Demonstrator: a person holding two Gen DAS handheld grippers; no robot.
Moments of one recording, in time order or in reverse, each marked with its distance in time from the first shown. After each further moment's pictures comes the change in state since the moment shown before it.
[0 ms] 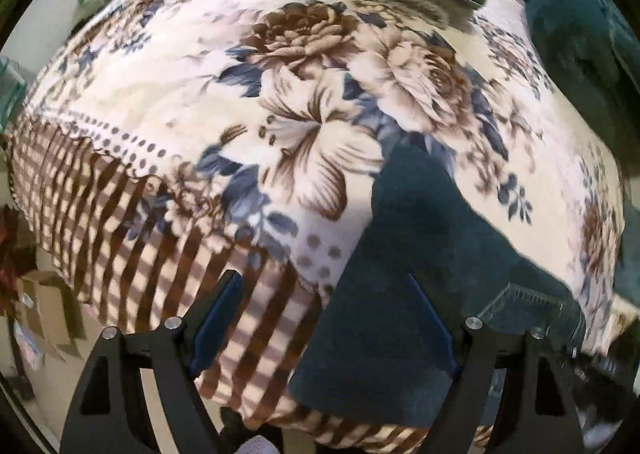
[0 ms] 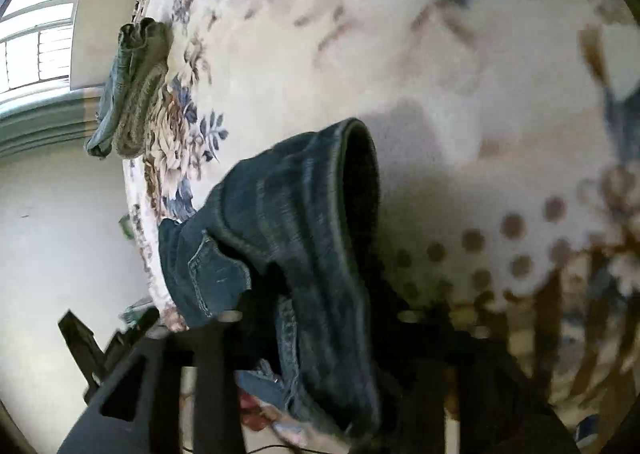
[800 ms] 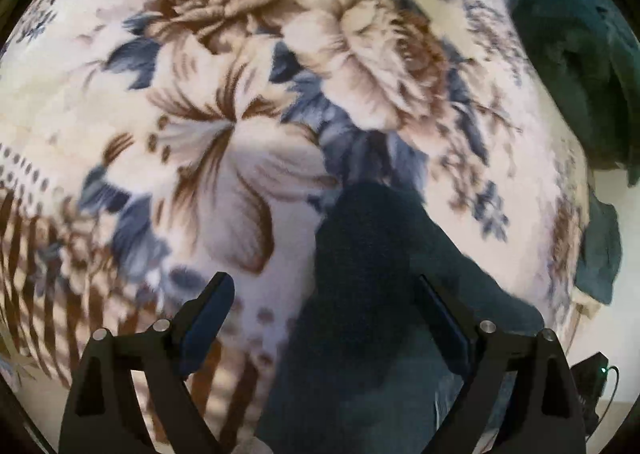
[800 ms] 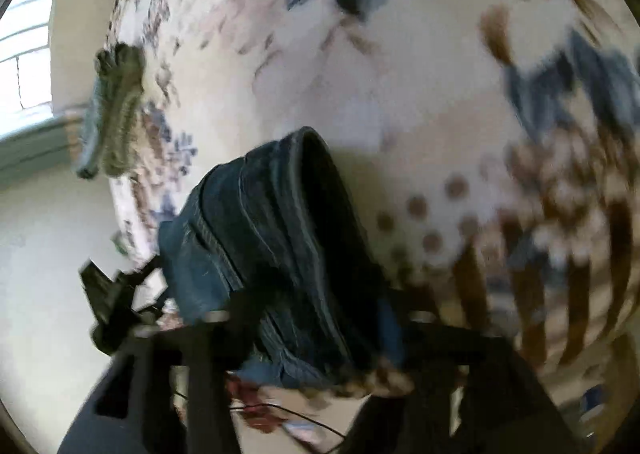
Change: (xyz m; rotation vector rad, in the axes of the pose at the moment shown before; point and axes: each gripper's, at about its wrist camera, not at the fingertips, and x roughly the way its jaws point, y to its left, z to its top) left arm 0.055 -0.017 0.041 0.040 0.154 -0.213; right arm -0.024 -0.050 -0.001 0.149 0.044 0.058
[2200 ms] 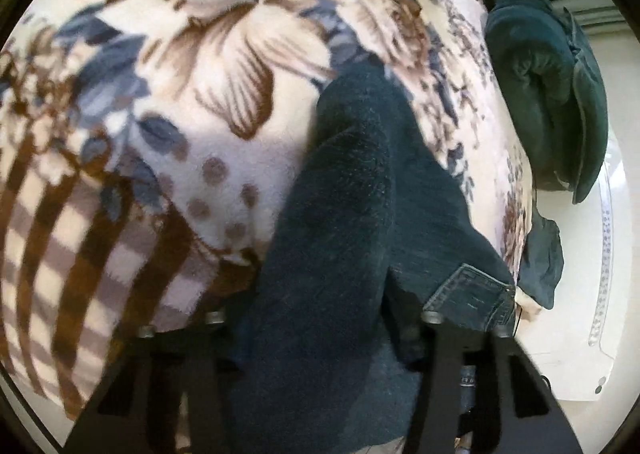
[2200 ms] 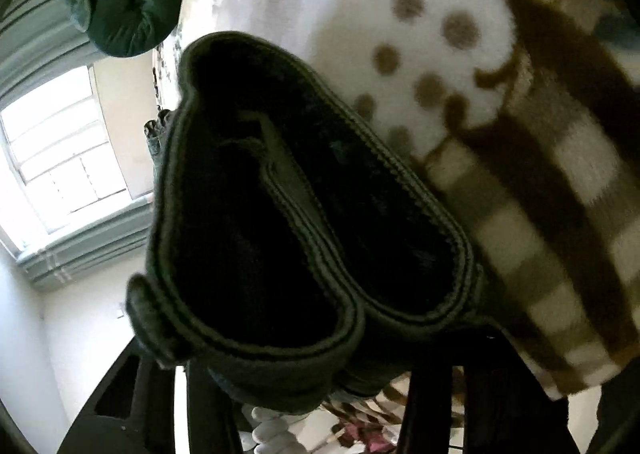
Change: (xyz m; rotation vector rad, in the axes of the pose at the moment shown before) left arm 0.023 0.038 -0.069 -0.136 -0.025 -0.287; right arm 0.075 -0.014 -0.053 0.202 -0.162 0.339
